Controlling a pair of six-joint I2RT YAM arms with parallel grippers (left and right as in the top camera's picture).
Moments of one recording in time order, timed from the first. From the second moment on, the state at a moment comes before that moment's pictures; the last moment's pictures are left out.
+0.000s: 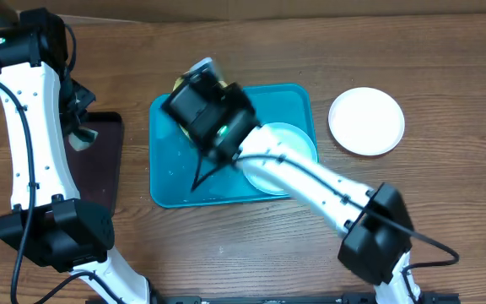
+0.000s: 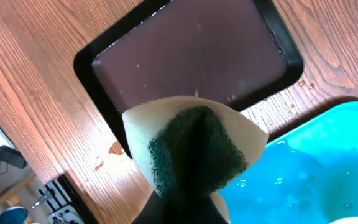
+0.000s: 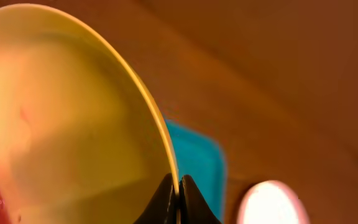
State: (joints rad) left arm 0.23 1.92 2.10 -1.68 -0.27 -0.77; right arm 0.94 2.08 1.95 -0.87 0.87 0.16
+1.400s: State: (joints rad) left arm 0.01 1.93 1.80 -1.33 0.06 -0.51; right arm 0.68 2.11 1.63 -0.57 0.11 0.62
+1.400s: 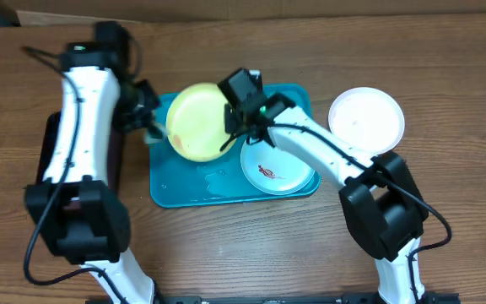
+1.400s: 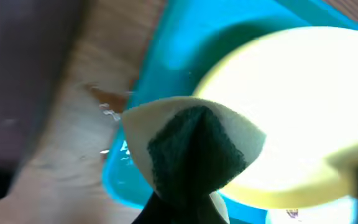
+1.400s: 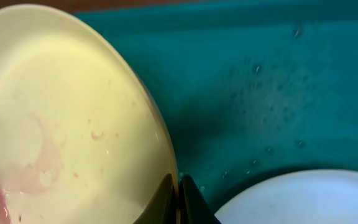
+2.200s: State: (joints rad) left arm -0.10 2.17 1.79 -1.22 0.22 -0.41; right arm 0.69 2.11 1.50 -0.43 0.05 0.74
